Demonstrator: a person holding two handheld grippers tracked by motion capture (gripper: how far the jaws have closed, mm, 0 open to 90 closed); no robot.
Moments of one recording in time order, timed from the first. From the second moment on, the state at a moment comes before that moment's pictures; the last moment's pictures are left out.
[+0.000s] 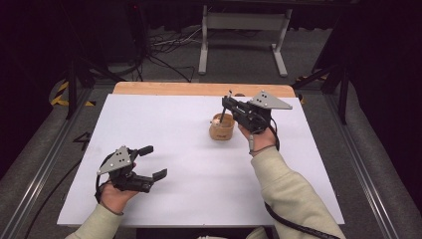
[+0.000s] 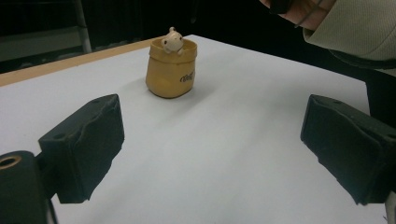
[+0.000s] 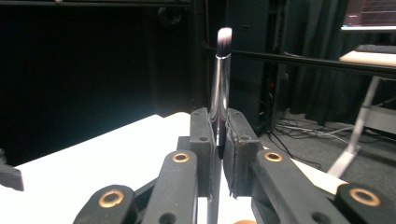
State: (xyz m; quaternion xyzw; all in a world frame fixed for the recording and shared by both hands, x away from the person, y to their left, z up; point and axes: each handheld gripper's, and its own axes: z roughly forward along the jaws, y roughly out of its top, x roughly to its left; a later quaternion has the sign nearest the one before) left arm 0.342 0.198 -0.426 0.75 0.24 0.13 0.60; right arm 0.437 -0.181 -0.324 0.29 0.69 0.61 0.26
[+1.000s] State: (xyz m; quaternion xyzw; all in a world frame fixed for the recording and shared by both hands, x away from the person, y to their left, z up) left arm 0.345 0.202 -0.430 0.75 0.25 0.14 0.60; right arm 0.472 -0.192 -0.363 0.34 0.68 0.59 0.29
